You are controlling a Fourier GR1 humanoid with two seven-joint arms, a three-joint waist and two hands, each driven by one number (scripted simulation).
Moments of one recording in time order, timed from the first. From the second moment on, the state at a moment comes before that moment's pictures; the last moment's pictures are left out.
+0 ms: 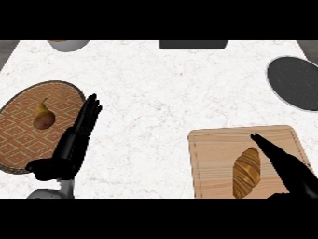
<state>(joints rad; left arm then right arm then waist) -0.04 0.16 -0.22 -1.57 0.11 0.12 -0.12 0.13 -0.52 0.29 -1.72 0.51 0.16 0.33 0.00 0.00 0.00</state>
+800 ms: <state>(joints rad) -0.03 0.10 -0.19 -1.58 0.04 0.09 -0.09 0.01 -0.34 0.23 -1.43 0.66 0.18 0.23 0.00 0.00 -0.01</state>
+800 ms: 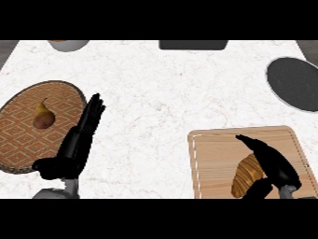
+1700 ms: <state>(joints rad) -0.01 0.07 -0.18 -1.60 0.02 0.07 -0.09 0.01 -0.36 0.20 -1.41 0.84 0.03 0.07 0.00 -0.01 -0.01</state>
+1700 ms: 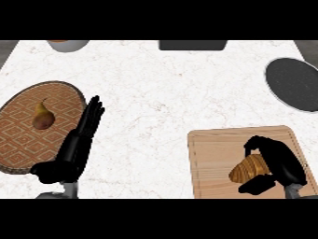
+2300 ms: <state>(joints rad) -0.01 0.06 -0.17 -1.57 0.01 0.05 -0.13 -0.08 -0.37 0.14 -1.58 0.87 -0.02 0.02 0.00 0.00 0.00</state>
